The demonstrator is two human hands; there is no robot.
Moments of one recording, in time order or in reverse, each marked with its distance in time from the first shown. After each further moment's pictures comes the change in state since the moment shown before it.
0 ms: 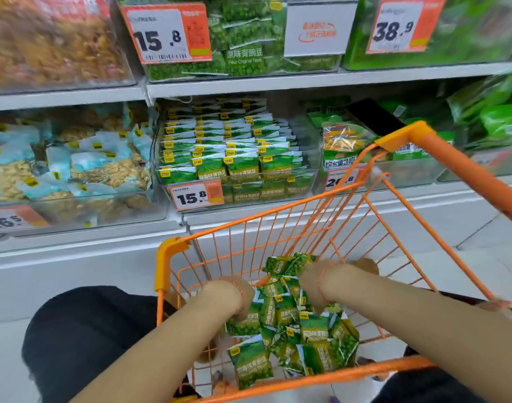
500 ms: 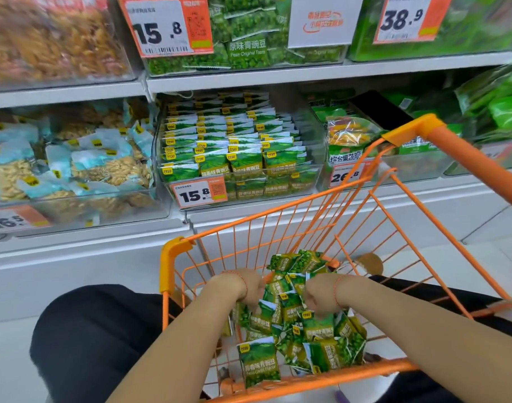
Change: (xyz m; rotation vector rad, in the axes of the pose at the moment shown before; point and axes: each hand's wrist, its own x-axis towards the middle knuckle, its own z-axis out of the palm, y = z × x) left_hand 0.033 -0.011 0.003 -0.306 0.029 0.120; right_hand 0.039 0.005 0.030 0.185 -0.004 -0.175
